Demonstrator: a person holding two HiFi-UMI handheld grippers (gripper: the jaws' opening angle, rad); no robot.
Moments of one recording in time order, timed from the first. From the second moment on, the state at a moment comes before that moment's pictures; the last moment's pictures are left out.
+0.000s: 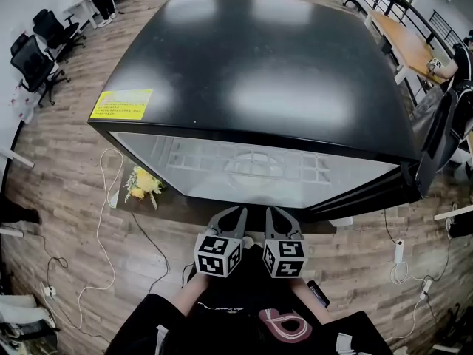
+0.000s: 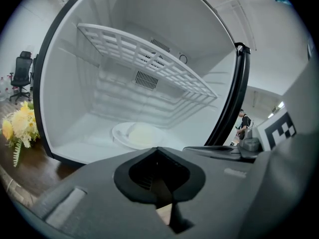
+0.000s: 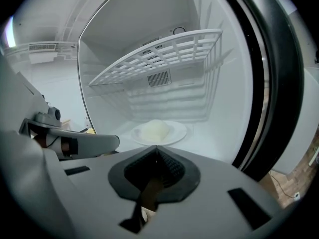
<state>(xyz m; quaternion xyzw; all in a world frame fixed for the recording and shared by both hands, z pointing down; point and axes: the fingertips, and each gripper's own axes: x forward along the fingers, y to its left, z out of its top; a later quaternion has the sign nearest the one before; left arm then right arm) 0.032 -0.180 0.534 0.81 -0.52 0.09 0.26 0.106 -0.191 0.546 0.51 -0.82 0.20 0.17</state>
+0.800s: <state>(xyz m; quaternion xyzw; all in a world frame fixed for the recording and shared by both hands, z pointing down) 0.021 -0.192 0.536 0.79 -0.55 0.09 0.26 0.116 -0.202 0.552 0.52 -0.81 0.21 0.17</state>
